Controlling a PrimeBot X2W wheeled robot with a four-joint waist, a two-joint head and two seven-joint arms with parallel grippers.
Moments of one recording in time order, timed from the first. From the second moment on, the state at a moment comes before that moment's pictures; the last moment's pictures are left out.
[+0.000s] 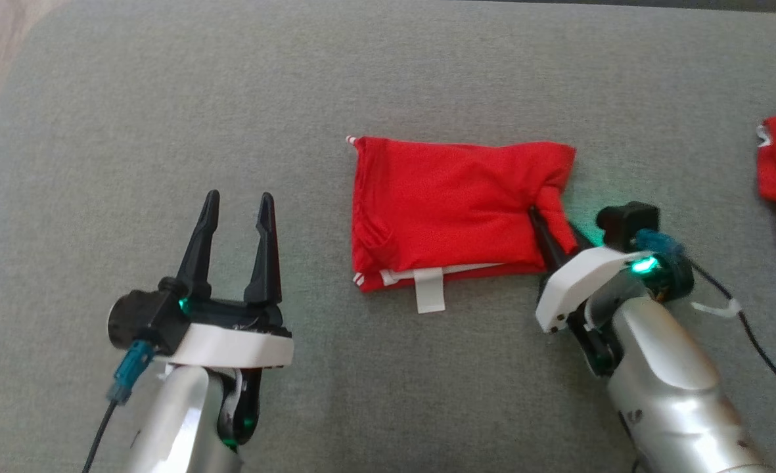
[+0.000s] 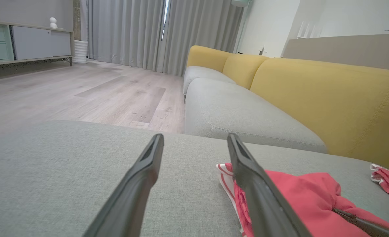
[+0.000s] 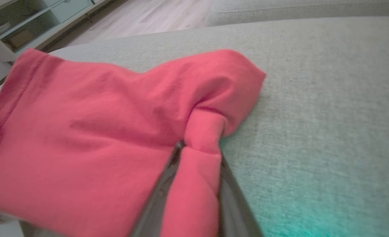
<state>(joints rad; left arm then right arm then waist) -0.24 0.05 -0.23 0.22 -0.31 -0.09 -0.26 -0.51 -0.07 0.27 0.79 0.28 0.13 -0.06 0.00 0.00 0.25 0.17</state>
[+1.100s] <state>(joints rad) -0.35 0.04 -0.39 0.17 -0.32 -0.05 -0.26 -0.64 -0.53 0.24 0.54 0.09 0.13 0.03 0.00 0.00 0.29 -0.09</state>
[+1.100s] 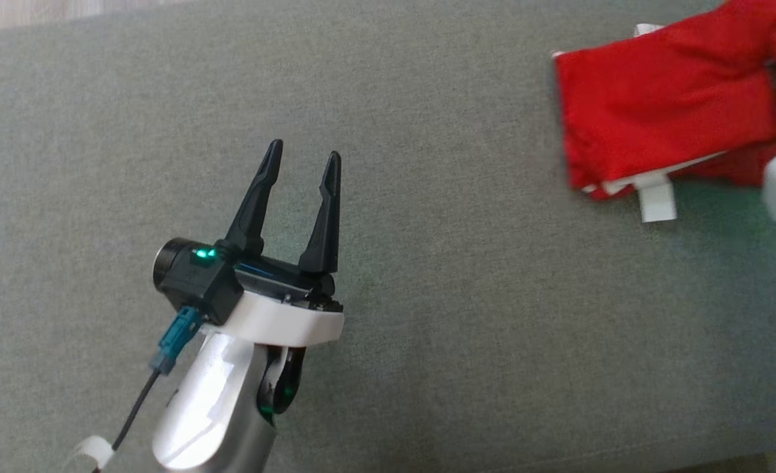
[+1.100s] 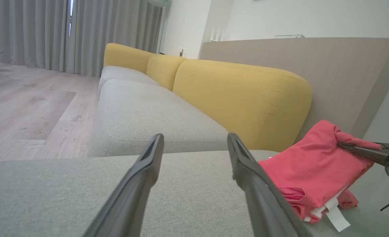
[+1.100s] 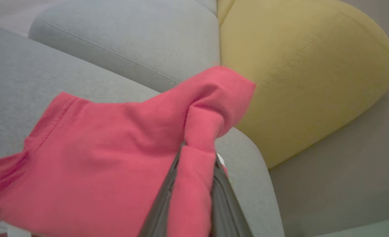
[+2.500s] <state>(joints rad) -0.22 0.04 -0.18 0.12 -0.27 -0.06 -0.26 -0.49 -0.20 0.01 0.16 0.15 0.13 0.04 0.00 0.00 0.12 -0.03</state>
